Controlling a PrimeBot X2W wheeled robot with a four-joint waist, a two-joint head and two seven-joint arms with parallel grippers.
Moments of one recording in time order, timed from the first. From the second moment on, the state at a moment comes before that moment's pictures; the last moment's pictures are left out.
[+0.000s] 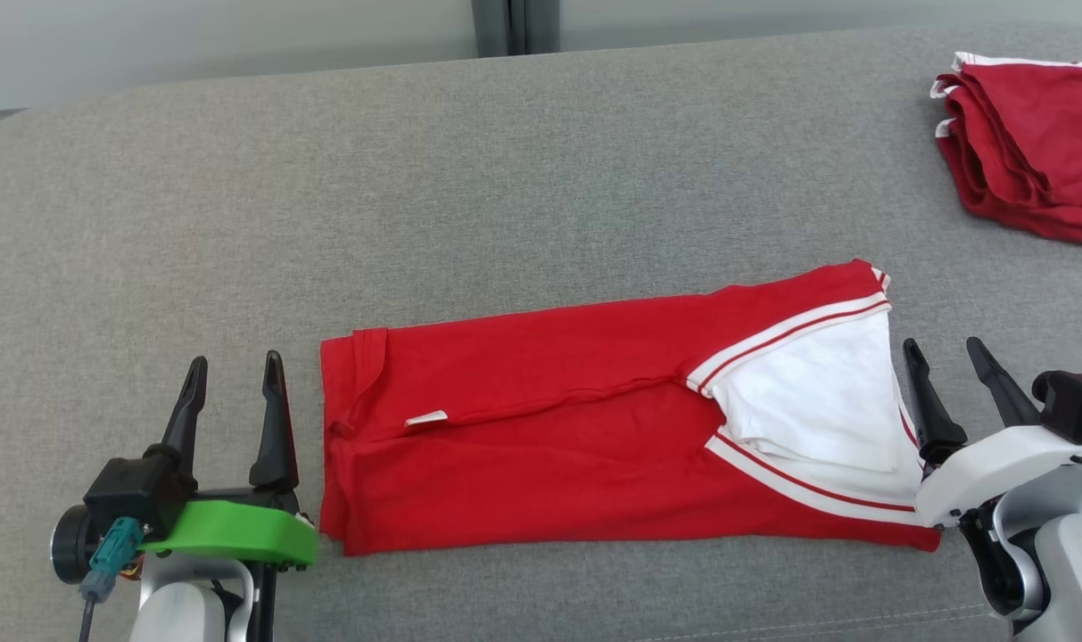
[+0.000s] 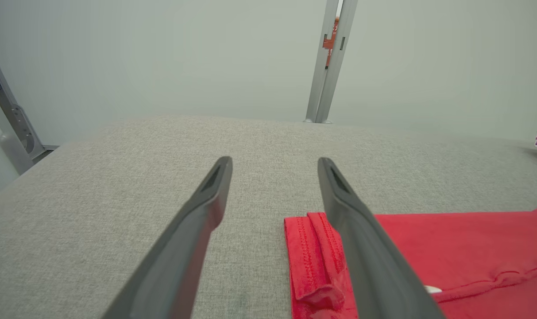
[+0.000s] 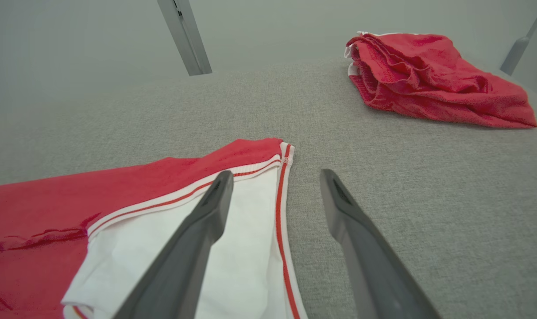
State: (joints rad) left arm -0.14 0.06 0.01 0.24 -0.22 -0.12 -0.26; right arm -0.15 -0.27 0.03 0.26 0.40 0.13 -0.09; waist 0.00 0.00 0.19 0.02
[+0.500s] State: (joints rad) left arm -0.12 0.05 0.01 0.21 -0.21 -0.10 -0.26; right arm -0.25 -0.30 0.08 0.53 0.40 0.13 0.00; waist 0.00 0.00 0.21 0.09
